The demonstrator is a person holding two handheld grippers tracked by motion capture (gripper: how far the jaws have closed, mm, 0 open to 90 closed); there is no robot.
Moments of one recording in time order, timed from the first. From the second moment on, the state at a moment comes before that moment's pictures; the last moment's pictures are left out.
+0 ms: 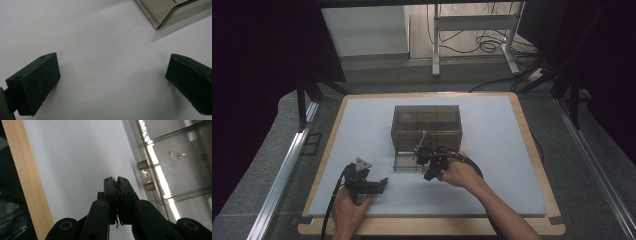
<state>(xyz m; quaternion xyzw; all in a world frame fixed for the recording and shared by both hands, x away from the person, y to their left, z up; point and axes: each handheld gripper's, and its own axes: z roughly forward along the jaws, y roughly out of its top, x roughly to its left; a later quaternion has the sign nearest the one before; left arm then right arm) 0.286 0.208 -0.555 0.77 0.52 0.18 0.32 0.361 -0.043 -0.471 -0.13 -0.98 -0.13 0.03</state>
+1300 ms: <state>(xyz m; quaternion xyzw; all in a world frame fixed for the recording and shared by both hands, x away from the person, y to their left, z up) 0.286 0.208 -0.555 0.77 0.52 0.18 0.32 0.402 -0.072 -0.486 -0.23 -0.94 -0.25 -0.03</state>
